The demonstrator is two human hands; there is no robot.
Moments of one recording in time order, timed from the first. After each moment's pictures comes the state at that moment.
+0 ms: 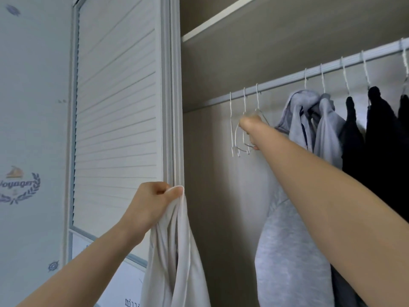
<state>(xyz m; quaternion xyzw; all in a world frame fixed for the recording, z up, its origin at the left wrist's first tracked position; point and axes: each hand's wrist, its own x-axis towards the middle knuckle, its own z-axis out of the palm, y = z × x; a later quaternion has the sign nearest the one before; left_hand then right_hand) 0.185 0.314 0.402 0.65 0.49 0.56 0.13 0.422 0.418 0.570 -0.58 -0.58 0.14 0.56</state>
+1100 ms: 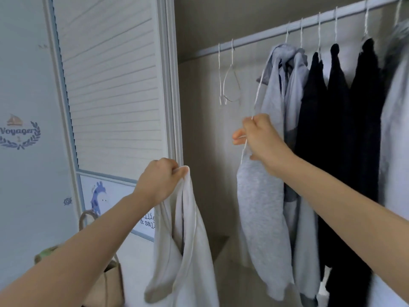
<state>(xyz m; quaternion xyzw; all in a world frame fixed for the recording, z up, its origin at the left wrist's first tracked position) 0.172 0.256 0.323 0.76 0.50 0.40 -0.08 0.393 0.198 0.391 -0.48 -0.61 0.16 0.61</state>
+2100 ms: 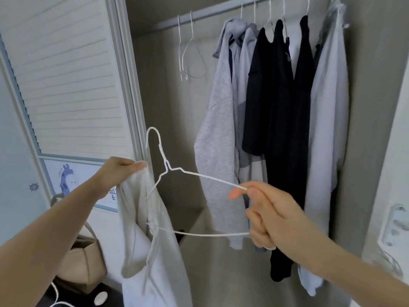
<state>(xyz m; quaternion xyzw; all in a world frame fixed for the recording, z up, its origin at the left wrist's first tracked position) 0.159 0.239 0.282 0.69 0.52 0.42 0.26 0.452 0.007 0.252 -0.41 -0.62 0.34 0.57</state>
